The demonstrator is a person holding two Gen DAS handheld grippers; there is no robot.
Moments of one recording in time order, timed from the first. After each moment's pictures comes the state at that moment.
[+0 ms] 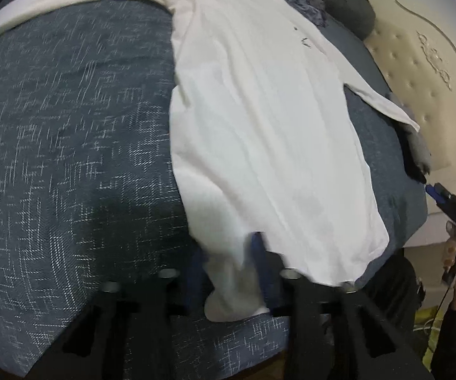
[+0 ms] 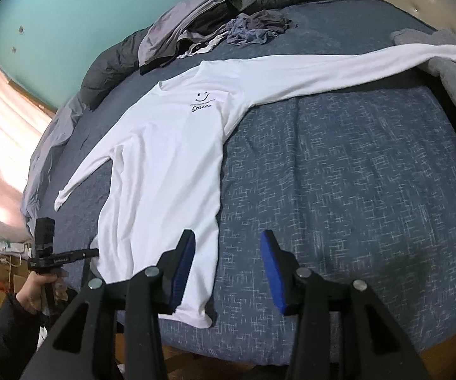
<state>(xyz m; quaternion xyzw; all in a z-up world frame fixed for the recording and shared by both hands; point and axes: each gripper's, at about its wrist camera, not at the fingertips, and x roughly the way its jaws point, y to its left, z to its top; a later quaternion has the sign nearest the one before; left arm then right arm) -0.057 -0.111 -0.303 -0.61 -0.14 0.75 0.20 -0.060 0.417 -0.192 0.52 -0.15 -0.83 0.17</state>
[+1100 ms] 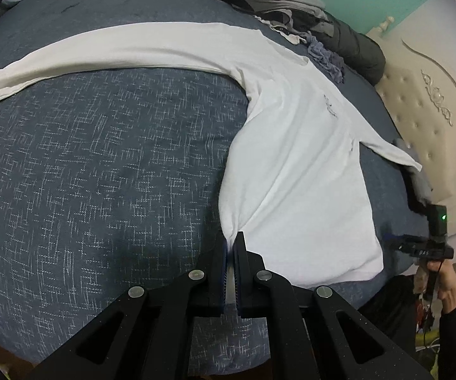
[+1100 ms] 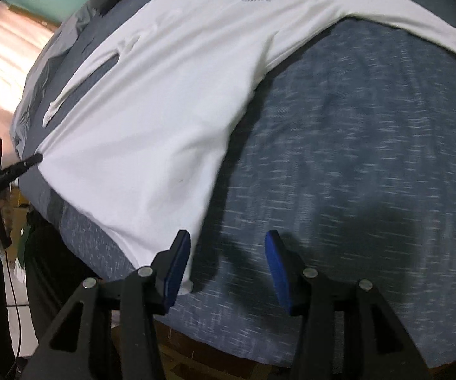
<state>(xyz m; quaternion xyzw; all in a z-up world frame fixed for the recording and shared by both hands) -0.051 -0.227 -0.248 -0.55 -0.17 0.80 0.15 -0.072 0.284 -0.276 0.65 -0.04 -0.72 0.24</state>
